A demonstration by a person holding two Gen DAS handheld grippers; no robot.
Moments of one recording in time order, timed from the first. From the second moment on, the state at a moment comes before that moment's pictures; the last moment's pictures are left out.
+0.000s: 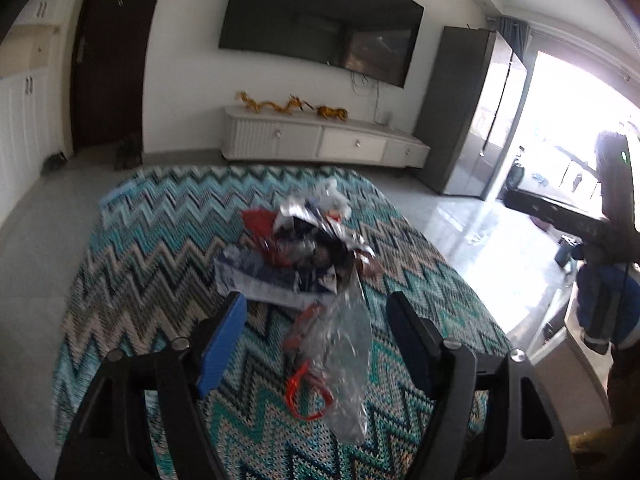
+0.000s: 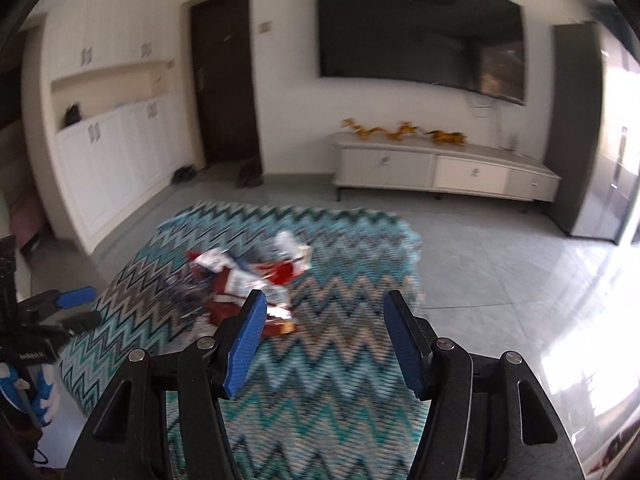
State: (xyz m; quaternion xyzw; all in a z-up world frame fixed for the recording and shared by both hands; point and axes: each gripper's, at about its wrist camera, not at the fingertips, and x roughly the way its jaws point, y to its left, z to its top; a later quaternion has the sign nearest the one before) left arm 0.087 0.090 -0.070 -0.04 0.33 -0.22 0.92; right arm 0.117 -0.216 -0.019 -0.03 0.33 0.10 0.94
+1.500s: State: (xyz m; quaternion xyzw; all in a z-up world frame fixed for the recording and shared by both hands) left arm 0.118 0.052 -0.161 -0.06 0.42 -0.31 0.85; right arm 0.229 -0.117 -0.112 -0.13 0.48 0.06 0.86
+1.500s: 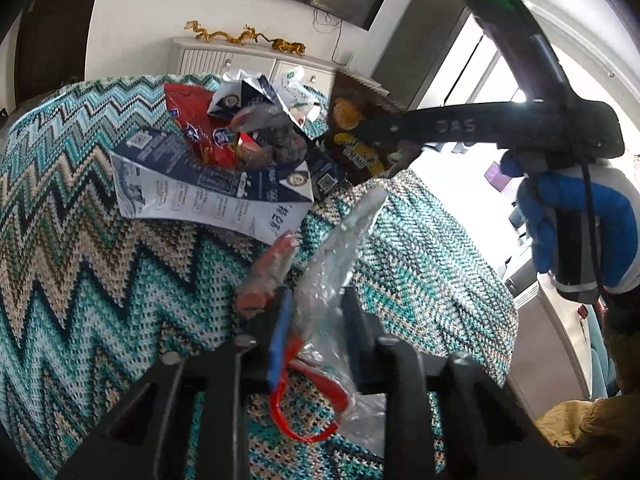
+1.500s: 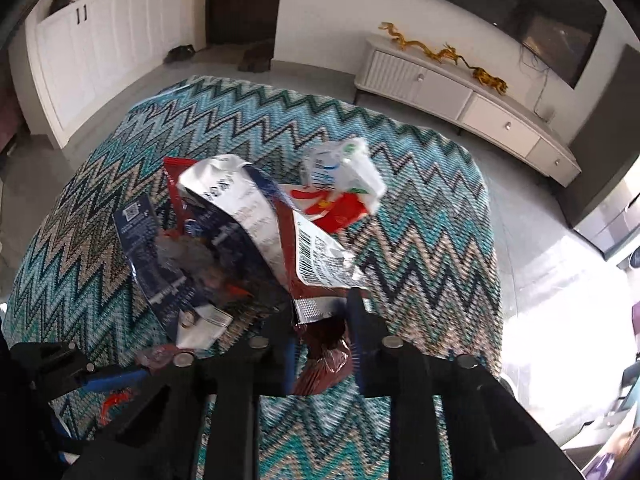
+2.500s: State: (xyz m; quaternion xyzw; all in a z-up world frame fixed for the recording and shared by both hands) left arm 0.121 -0.116 -0.075 0.01 0.43 -0.38 0.82; right arm 0.096 -0.418 -0.086 0.10 0.35 -0.05 0.93
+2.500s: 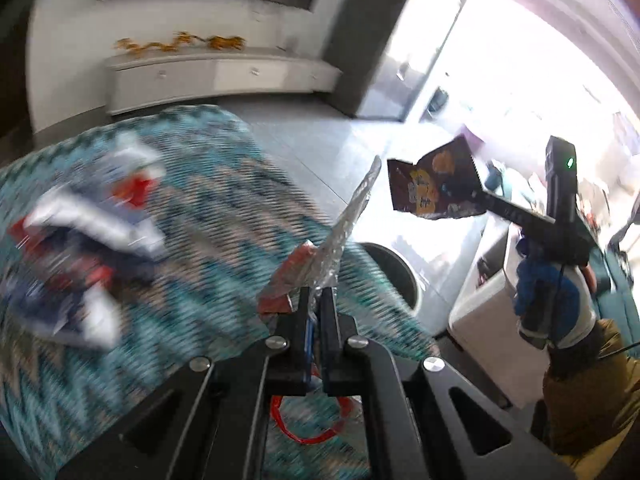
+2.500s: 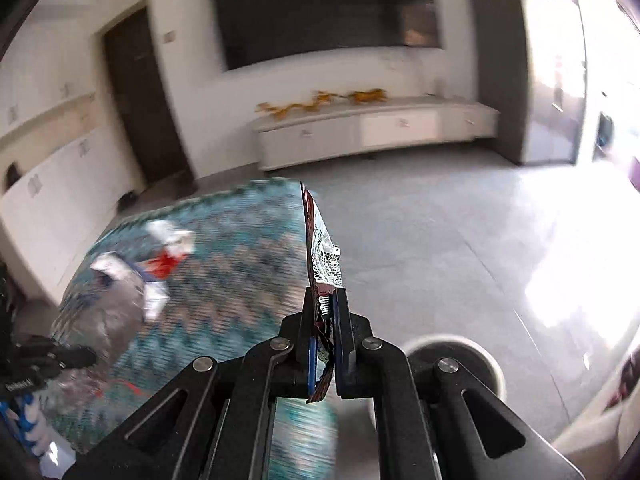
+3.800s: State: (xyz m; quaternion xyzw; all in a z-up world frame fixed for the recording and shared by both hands) left arm 0.187 -0.386 -0.171 0.02 0.53 -0.40 0.75; right arm 0.075 -0.568 -0.240 0.24 0.44 -0.13 0.85
